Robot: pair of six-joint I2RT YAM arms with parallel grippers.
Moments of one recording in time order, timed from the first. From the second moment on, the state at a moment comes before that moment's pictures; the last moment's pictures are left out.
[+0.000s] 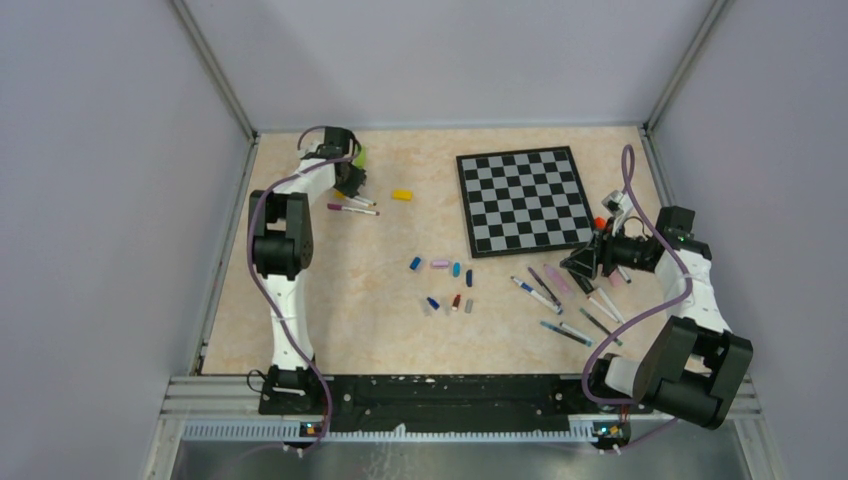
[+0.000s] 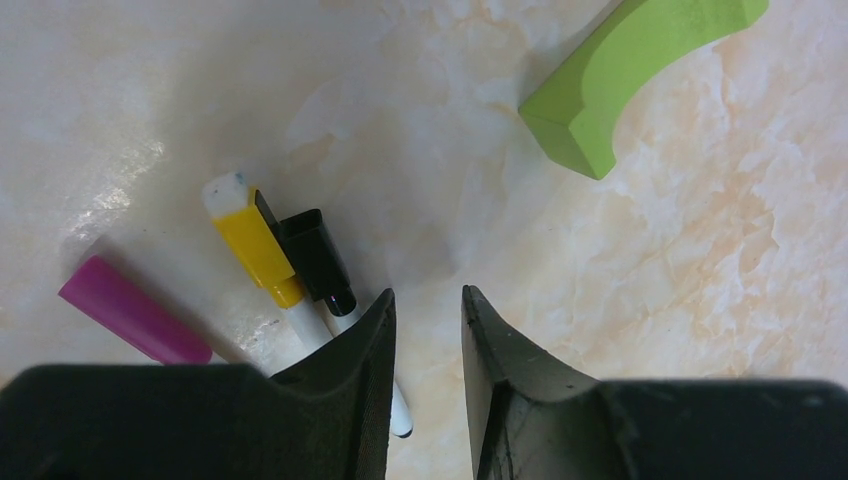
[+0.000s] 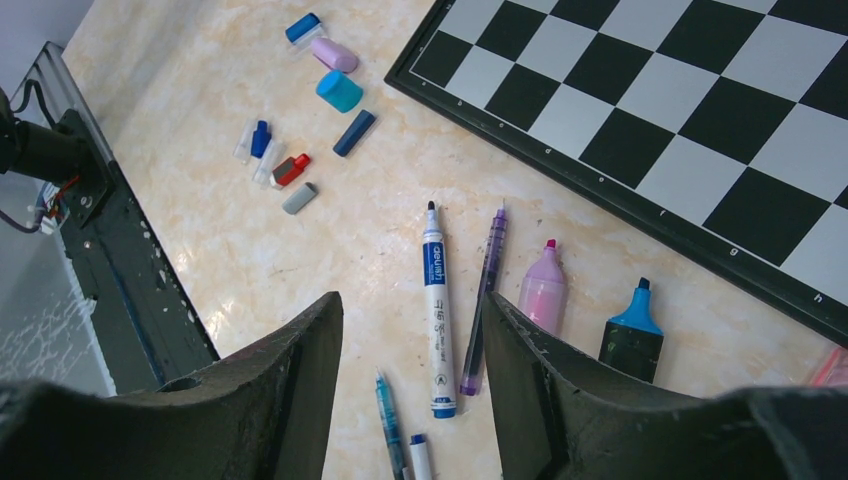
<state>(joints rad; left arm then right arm) -0.10 2.22 1.71 -0.45 -0.12 -1.05 -0.37 1.22 0.79 -0.75 -1.12 -0.66</state>
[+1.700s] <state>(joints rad) -0.05 2.09 1.64 -0.49 0.07 -0.89 -0.36 1.22 0.79 -0.75 -1.12 -0.66</state>
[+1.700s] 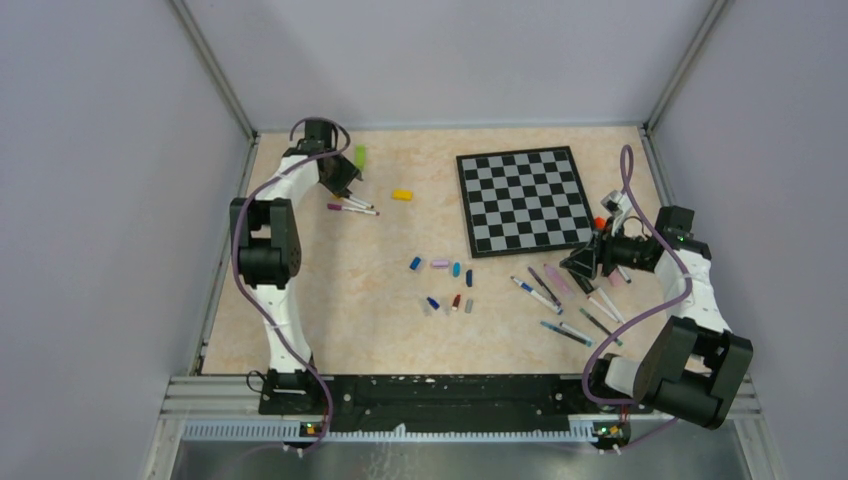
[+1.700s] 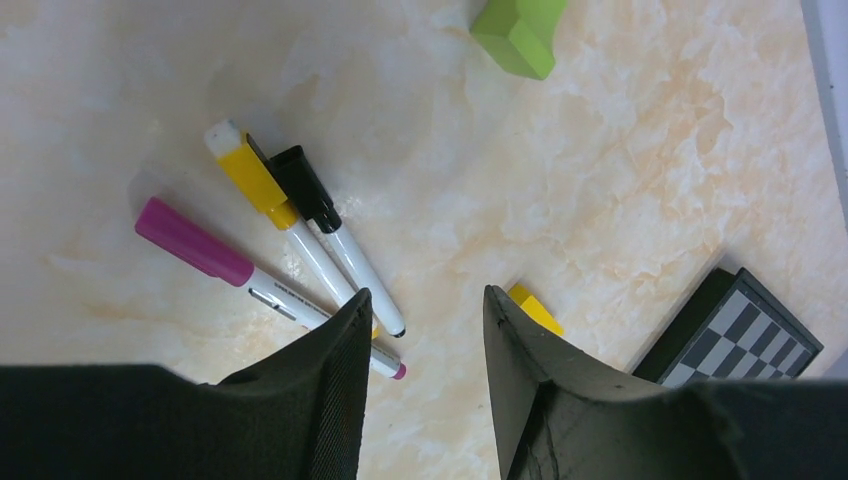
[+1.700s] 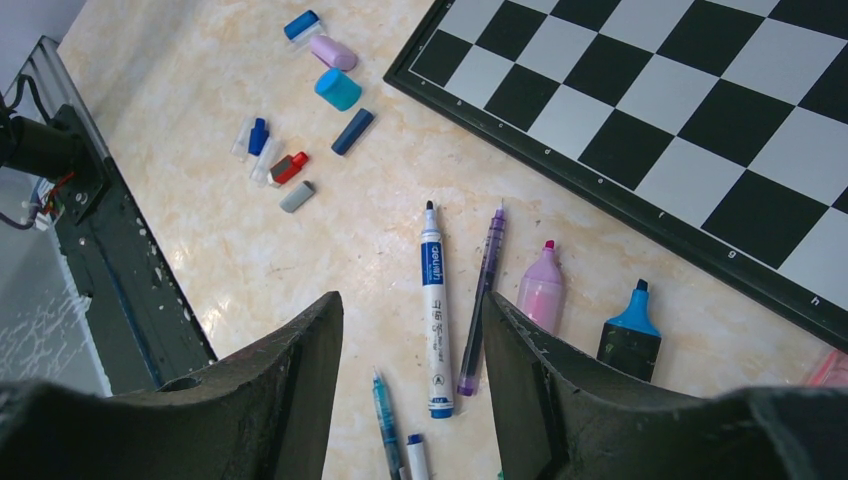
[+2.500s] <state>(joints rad) -0.04 2.23 1.79 -0.63 0.03 -0.90 -0.36 1.22 0.79 -0.75 -1.11 -0.66</state>
